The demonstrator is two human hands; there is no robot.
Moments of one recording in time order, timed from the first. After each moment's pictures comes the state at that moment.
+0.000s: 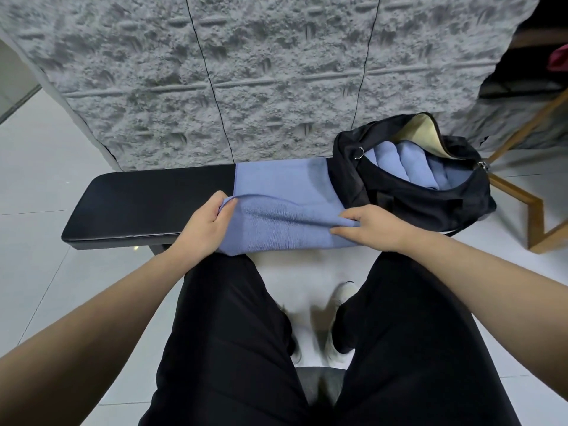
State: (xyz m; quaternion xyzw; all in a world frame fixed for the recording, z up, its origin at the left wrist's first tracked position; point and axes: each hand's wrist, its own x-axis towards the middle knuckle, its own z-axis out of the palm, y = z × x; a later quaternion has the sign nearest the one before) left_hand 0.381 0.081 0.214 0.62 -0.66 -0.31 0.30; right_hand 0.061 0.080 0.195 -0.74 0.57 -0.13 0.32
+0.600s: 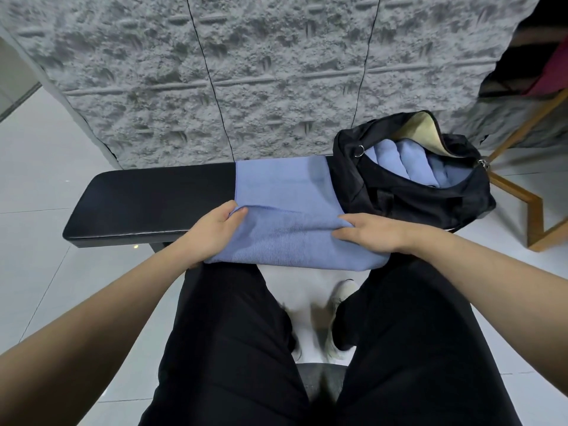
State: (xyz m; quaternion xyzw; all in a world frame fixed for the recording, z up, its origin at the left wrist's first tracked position) left_hand 0.374 0.086 0.221 0.64 -0.64 -0.37 0.19; right_hand 0.069 0.089 0.211 -0.71 0.56 -0.05 0.43
